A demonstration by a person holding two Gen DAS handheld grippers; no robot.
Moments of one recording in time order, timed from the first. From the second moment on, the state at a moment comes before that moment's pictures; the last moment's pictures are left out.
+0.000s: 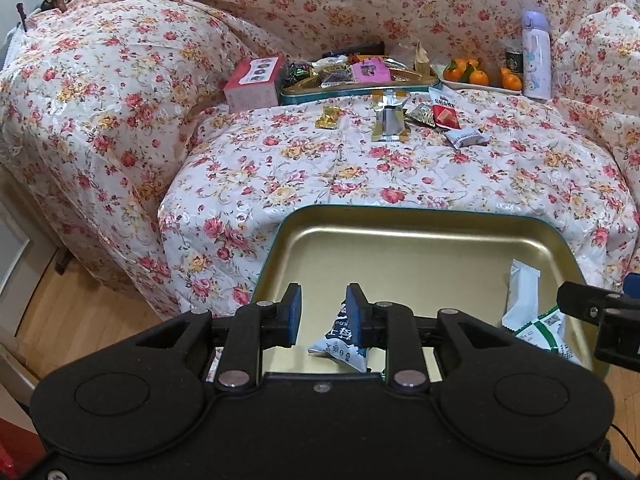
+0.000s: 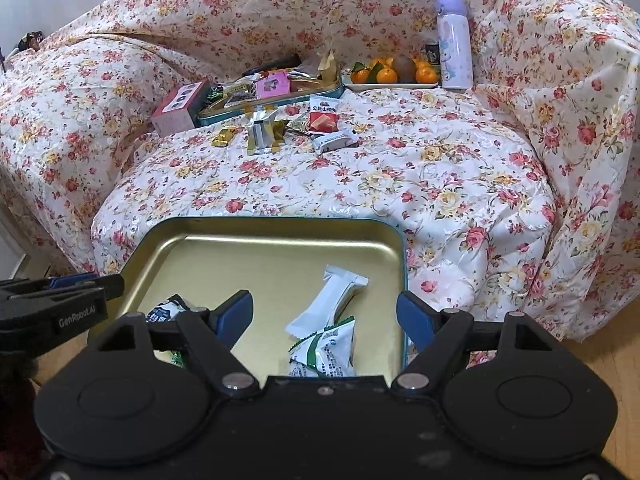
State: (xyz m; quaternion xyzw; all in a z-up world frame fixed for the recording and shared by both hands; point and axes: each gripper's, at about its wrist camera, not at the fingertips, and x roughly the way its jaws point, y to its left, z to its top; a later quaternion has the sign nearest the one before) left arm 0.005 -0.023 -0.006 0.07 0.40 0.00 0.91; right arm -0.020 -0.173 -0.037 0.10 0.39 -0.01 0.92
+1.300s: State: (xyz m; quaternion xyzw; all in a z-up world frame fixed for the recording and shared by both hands) left arm 0.088 -0.018 -0.018 0.06 0.49 -0.06 0.87; right arm 0.063 -0.176 -0.052 0.13 0.47 0.03 0.87
